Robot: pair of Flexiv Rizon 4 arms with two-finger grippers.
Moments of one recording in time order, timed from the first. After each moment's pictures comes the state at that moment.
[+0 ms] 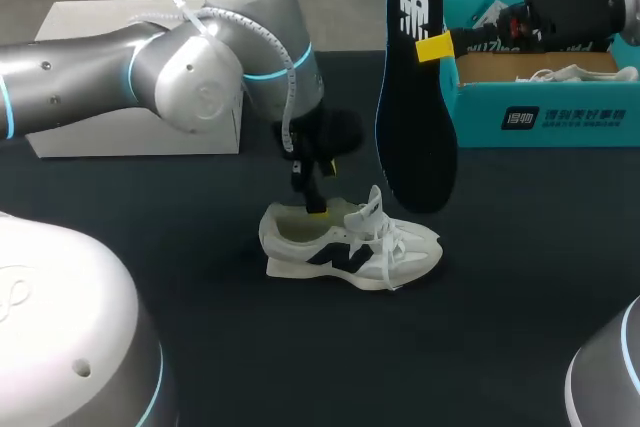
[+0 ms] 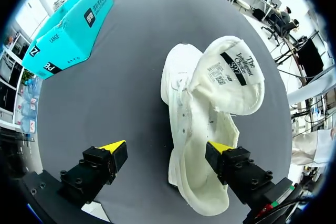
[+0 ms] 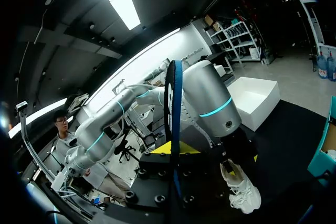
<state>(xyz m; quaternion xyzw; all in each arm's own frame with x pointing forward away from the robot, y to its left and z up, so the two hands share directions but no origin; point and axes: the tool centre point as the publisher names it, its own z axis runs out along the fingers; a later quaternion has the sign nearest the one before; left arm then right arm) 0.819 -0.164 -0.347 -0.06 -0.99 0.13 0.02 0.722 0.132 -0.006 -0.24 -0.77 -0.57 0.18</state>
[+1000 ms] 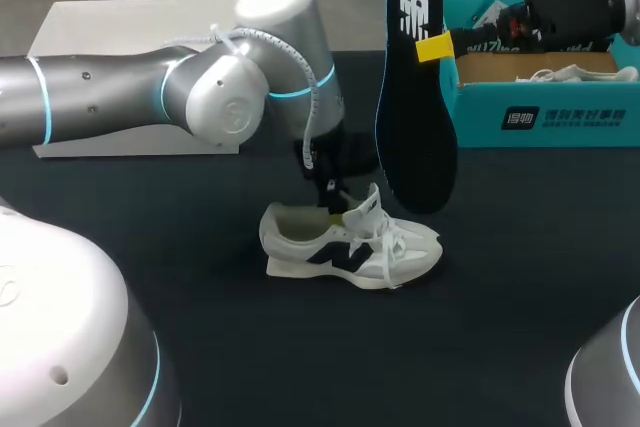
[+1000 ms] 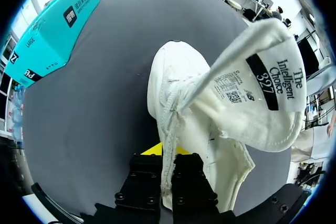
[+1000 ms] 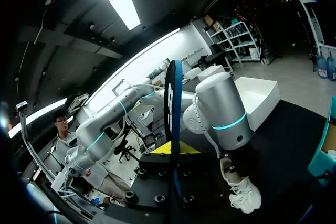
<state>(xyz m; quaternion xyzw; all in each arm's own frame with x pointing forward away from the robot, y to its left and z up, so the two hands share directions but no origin) 0.802 -0.189 -0.383 -0.08 -0.99 0.13 0.06 0.722 0.132 -0.006 -0.24 -0.77 -0.57 0.18</state>
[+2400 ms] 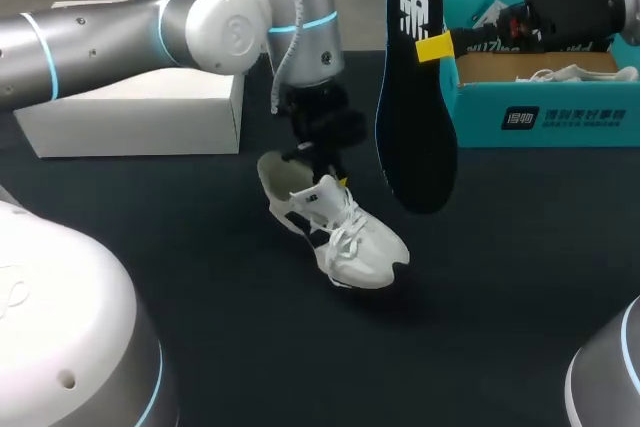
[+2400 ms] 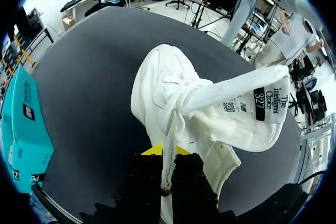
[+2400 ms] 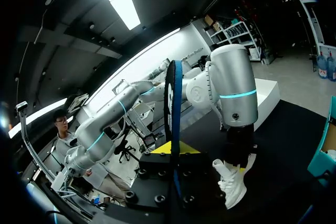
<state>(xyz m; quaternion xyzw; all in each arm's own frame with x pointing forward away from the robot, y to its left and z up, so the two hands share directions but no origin) 0.801 -0.176 -0.326 -0.44 -0.87 0.16 0.13 0.722 0.132 -0.006 -0.24 -0.77 -0.57 0.18</state>
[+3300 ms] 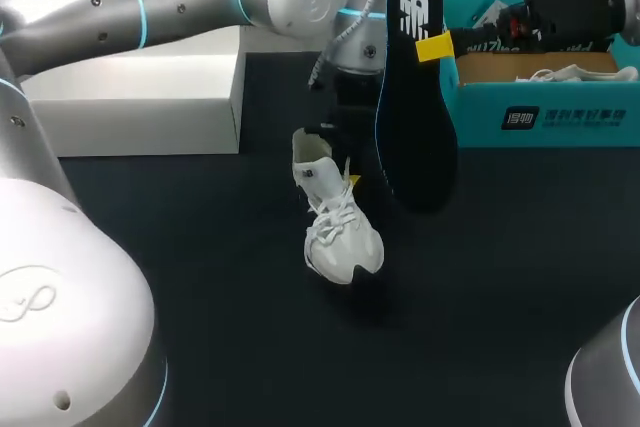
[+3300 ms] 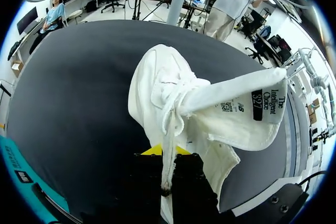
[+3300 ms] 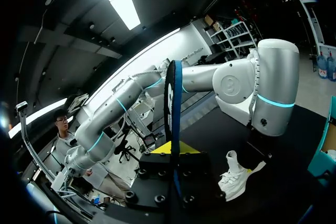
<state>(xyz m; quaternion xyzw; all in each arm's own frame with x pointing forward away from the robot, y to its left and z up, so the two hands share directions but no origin) 0.827 -0.195 -0.336 -0.64 -0.74 0.10 0.20 0.722 0.132 -0.006 -0.24 -0.77 -0.57 0.18</state>
